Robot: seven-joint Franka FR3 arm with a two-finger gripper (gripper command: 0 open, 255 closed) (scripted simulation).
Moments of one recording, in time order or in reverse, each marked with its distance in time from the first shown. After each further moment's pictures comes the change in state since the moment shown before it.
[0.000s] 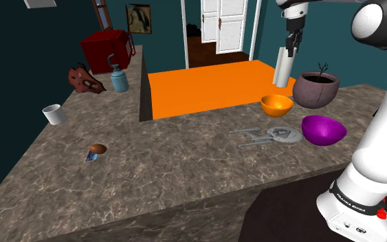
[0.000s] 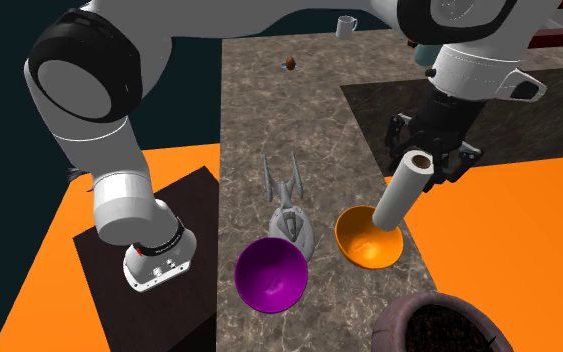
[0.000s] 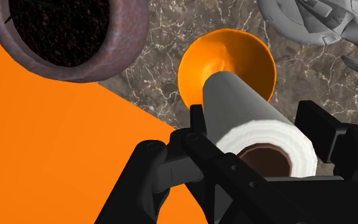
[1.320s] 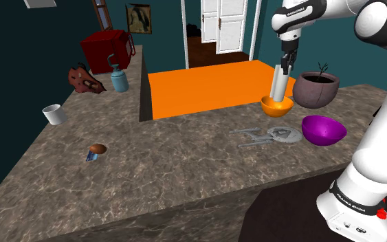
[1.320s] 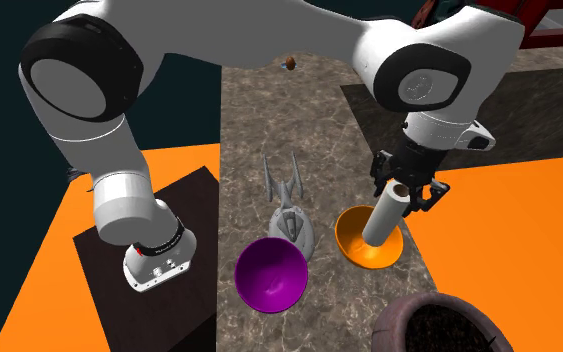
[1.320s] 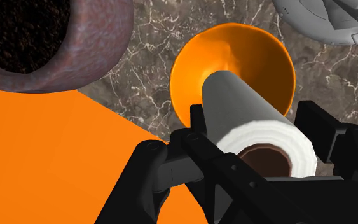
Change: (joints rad) arm 0.009 -0.021 0.005 -0.260 -0.011 0.238 0.041
